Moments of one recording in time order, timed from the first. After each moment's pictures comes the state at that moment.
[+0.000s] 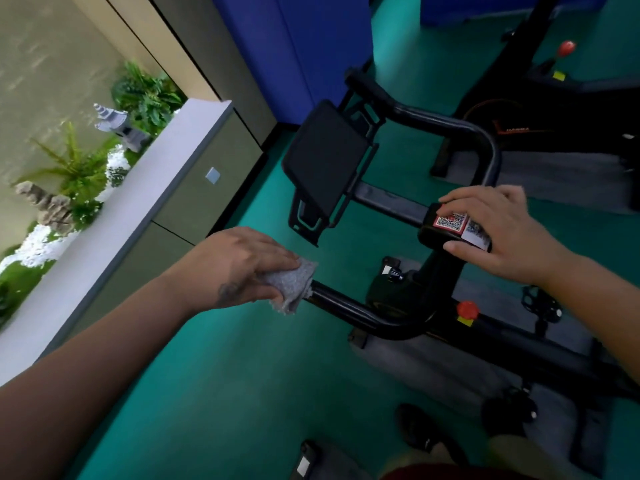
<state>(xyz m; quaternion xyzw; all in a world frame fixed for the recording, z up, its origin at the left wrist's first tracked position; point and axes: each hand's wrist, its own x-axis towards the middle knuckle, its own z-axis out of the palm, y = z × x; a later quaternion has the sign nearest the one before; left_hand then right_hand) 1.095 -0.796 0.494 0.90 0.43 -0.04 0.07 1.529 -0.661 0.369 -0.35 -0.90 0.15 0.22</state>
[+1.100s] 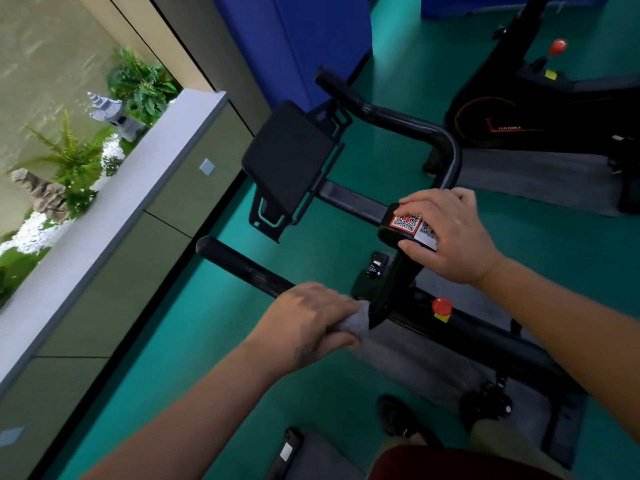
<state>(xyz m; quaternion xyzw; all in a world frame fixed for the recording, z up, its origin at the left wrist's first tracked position) 1.262 -0.844 0.414 0.85 0.50 0.11 0.10 1.527 -0.659 0.355 -0.33 -0.88 0.15 0.31</state>
